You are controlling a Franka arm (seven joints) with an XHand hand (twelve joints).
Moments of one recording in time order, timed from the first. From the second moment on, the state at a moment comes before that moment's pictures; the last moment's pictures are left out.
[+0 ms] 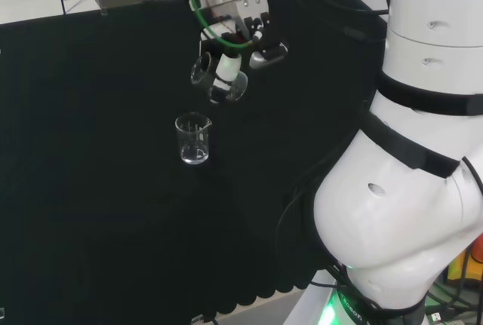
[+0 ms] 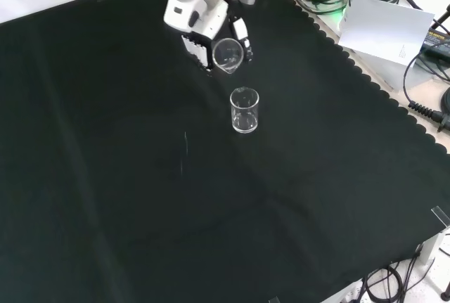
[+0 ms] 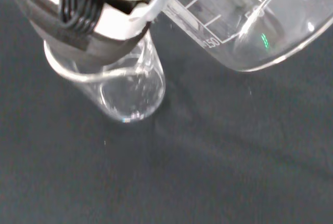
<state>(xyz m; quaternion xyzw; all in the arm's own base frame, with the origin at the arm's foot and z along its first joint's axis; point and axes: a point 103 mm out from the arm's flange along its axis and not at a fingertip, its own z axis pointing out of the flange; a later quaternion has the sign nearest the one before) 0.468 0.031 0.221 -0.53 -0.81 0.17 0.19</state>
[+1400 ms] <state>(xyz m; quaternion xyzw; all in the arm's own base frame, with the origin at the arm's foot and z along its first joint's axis) 0.556 -0.026 0.142 -0.53 -0.80 -0.06 0.28</state>
